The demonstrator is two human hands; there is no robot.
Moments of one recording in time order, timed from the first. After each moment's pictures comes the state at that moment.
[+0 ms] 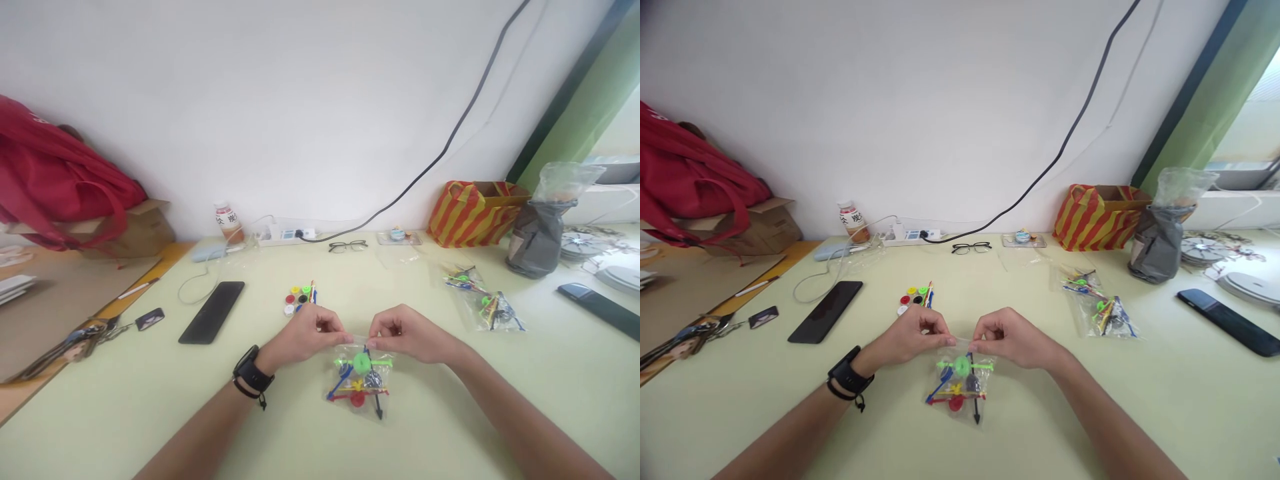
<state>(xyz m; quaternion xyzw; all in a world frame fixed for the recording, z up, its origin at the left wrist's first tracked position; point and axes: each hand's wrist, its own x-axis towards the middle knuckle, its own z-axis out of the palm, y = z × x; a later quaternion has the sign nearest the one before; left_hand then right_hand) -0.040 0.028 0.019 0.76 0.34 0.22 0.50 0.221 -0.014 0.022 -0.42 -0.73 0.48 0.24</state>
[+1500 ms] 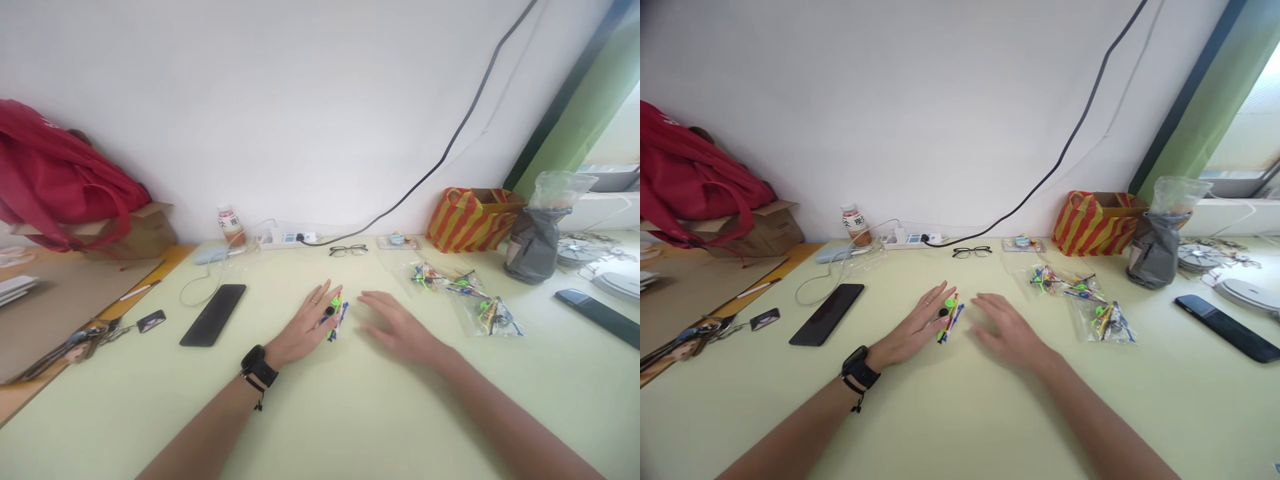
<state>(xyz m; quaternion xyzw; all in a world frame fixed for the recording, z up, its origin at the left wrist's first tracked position) -0.055 0.042 -0.002 0.86 0.39 0.22 0.26 0.222 0.004 -0.022 -0.45 -0.83 0.10 0.30</state>
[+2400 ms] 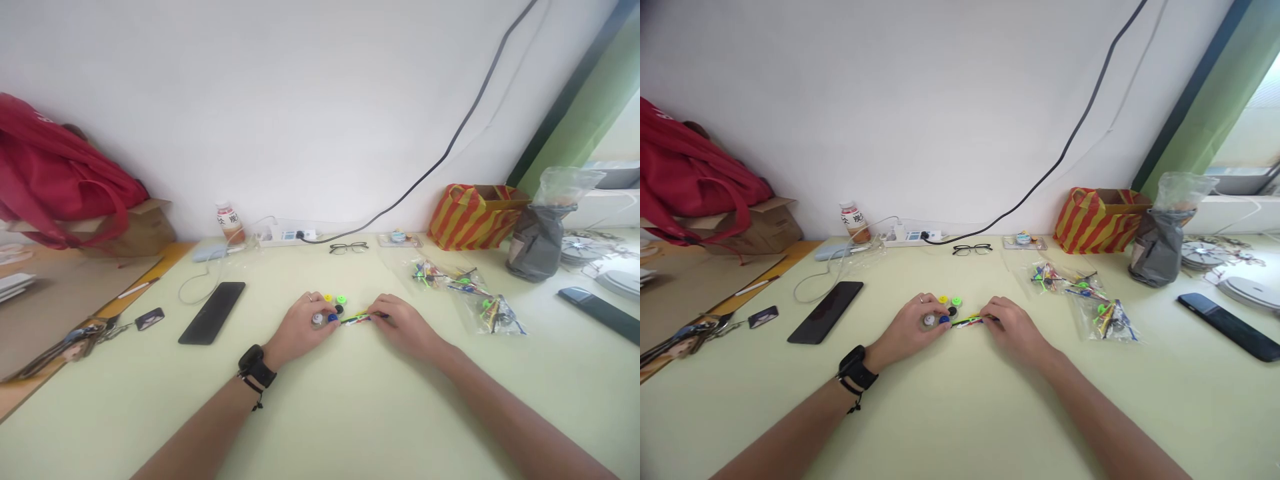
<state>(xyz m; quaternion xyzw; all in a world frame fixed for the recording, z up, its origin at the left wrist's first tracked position) -0.051 0.043 -0.005 0.85 0.39 0.29 0.22 0.224 0.007 -0.020 -0.47 -0.81 0.17 0.30</state>
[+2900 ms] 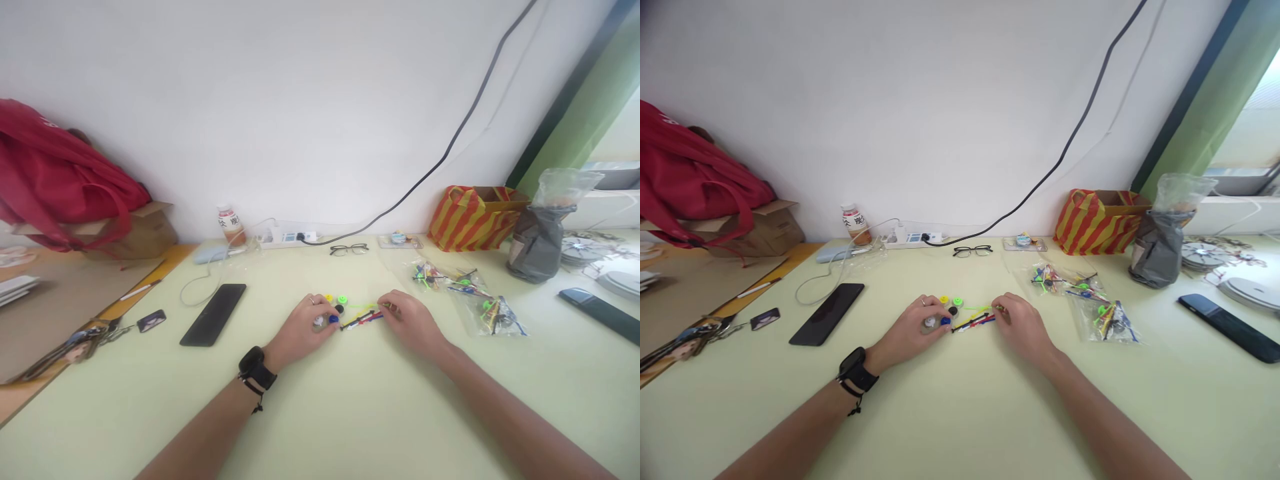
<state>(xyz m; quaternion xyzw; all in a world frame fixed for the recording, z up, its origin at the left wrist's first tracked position) -0.052 0.044 -0.008 0.86 0.36 0.29 0.21 0.233 0.013 -0.027 -0.58 -0.74 0.12 0.32</state>
